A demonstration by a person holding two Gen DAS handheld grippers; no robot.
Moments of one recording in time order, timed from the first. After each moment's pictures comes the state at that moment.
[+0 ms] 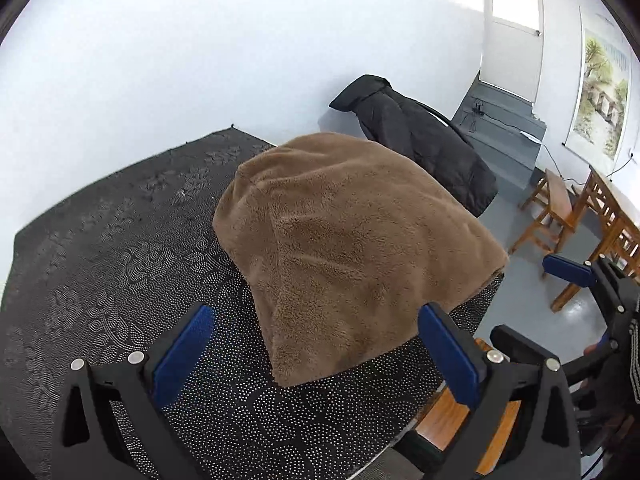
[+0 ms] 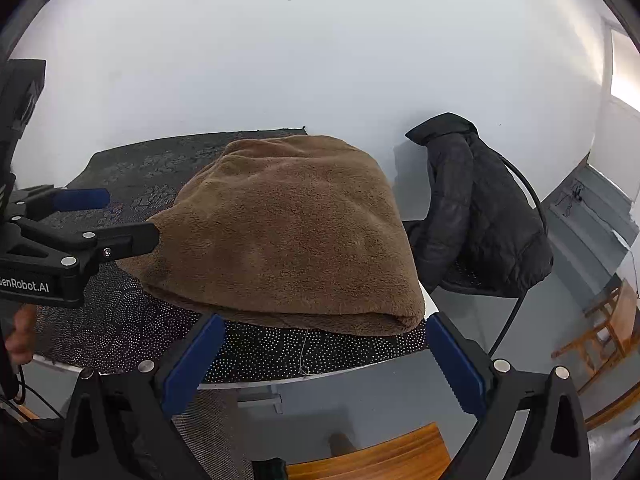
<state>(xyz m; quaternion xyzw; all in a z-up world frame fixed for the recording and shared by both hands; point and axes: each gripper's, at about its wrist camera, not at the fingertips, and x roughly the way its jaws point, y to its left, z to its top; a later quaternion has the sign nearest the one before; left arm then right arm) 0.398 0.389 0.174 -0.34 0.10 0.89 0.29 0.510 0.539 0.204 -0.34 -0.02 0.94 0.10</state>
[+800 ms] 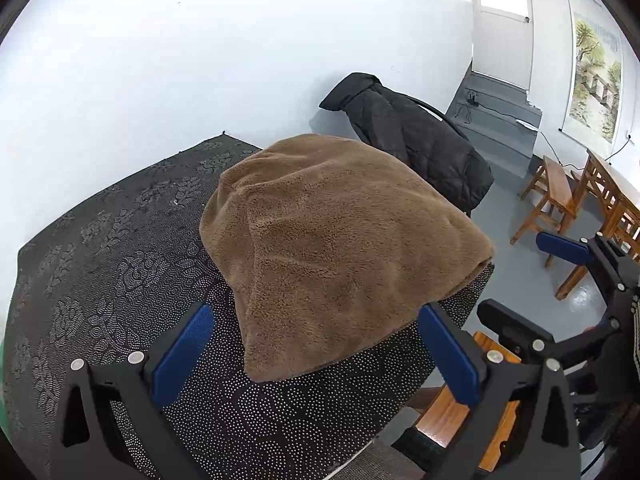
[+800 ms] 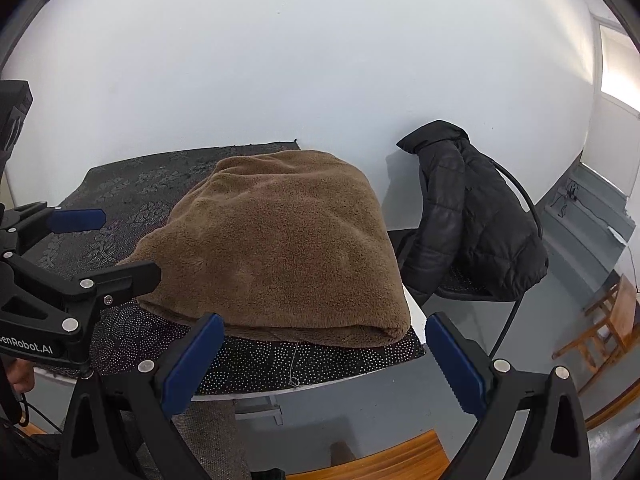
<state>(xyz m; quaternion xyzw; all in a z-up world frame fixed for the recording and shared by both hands) 0.409 0.406 0.177 -0.33 0.12 0.89 0.29 0.513 0.547 0.213 -0.32 -0.01 0.94 0.11</state>
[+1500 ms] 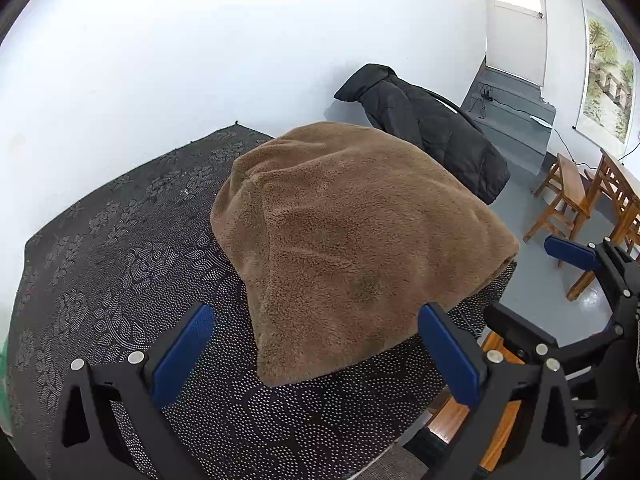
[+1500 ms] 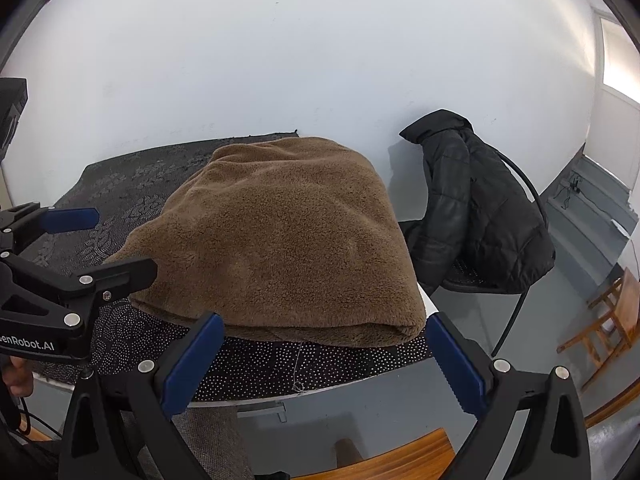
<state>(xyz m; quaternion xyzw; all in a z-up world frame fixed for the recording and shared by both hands) 0.399 0.405 0.164 -0.34 0.13 0.89 0.27 0.497 0.550 0.199 -0.33 -0.01 0.94 0.10</state>
